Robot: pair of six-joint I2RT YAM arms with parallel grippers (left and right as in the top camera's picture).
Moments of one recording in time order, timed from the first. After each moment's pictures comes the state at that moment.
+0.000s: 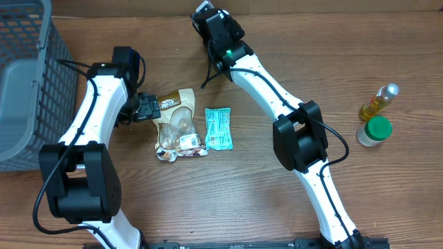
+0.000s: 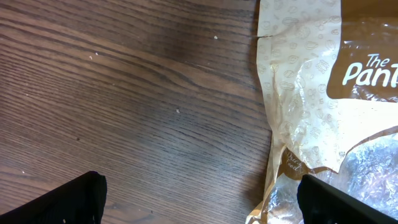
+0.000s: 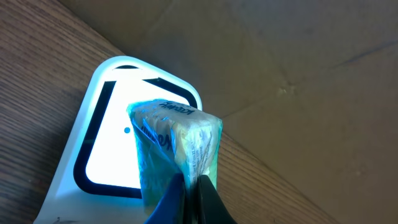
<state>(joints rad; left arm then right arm) -0.01 1.88 1.45 -1.08 -0.15 -0.30 0.54 2.55 2.32 -0.42 0.56 -0.41</state>
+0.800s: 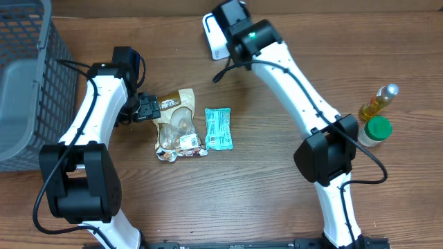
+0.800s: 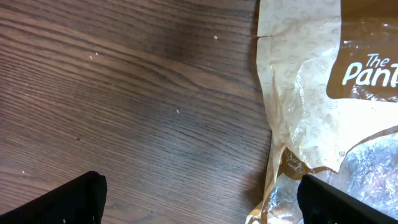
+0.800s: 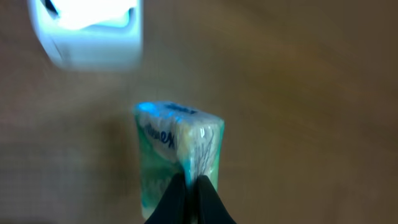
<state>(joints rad) -0.01 1.88 1.45 -1.08 -0.15 -0.30 0.49 2.30 2.32 -1.19 0.47 0.09</state>
